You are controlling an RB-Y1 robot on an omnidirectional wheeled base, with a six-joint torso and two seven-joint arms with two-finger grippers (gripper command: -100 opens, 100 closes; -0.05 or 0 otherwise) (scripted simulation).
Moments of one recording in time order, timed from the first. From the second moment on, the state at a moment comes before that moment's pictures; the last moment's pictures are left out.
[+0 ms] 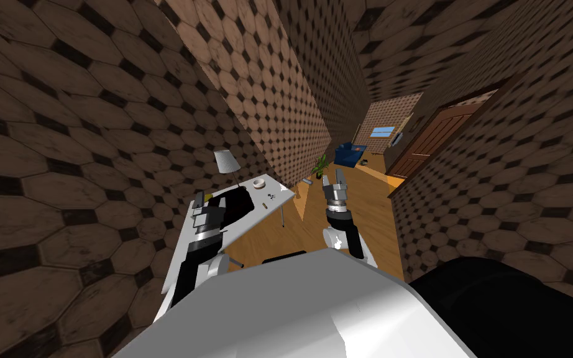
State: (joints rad) left arm 0.48 0.05 0.02 -2.21 0.08 -0.39 0.07; right arm 0.46 -0.01 0.03 -2.33 -0.02 -0.49 0.05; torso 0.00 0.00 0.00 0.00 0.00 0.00
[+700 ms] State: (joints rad) left arm 0.57 0.25 0.03 -2.17 0.14 -0.39 0.11; right arm 0.46 -0.01 0.03 -2.33 -0.02 -0.49 0.05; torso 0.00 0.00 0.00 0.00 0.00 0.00
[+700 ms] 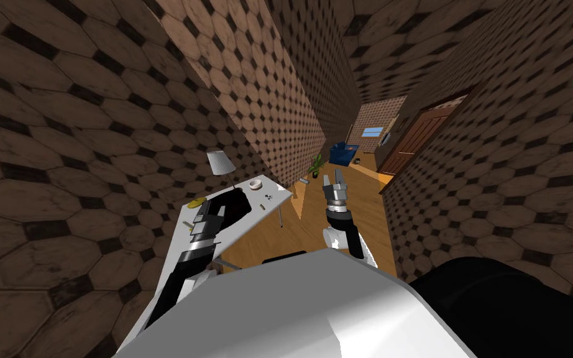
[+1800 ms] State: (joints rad) left arm 0.71 0.54 0.01 -2.08 0.25 -0.38 0.19; right arm 0.46 -0.01 0.03 -2.33 -0.02 -0.49 0.05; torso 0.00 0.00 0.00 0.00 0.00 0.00
